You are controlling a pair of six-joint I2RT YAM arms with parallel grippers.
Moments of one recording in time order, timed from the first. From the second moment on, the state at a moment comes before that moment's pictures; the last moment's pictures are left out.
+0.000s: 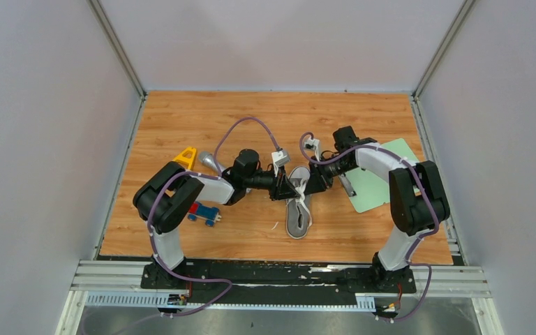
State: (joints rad) left arm -0.69 1.83 0.78 0.73 0.85 -0.23; right arm 0.28 1.75 1.10 -0.66 -0.98 -0.57
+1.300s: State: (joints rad) left arm -0.68 1.81 0.81 0.60 0.88 -0.16; right arm 0.33 1.76 1.10 -0.68 -1.07 -0.58
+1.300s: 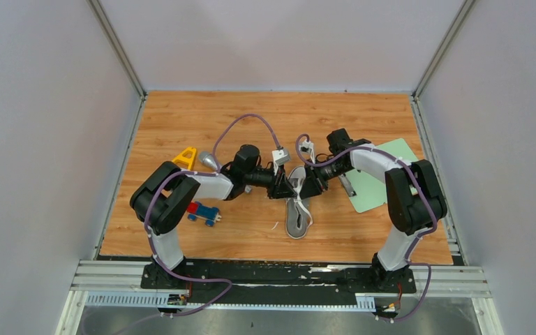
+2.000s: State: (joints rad) left arm -0.69 1.81 0.93 0.33 0.93 0.03; right arm 0.33 1.77 1.10 -0.68 -1.08 -0.58
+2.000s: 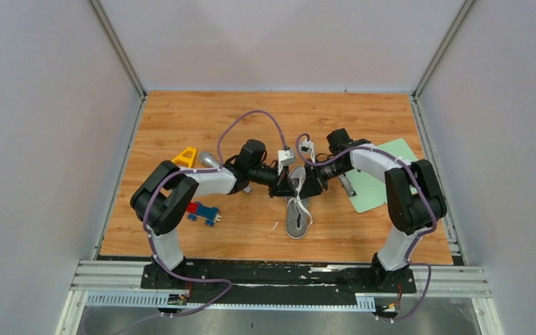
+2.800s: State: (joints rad) left arm -0.67 1.79 0.95 0.26 0.94 0.09; right arm 0.32 1.70 1.08 -0.65 -1.05 -0.54
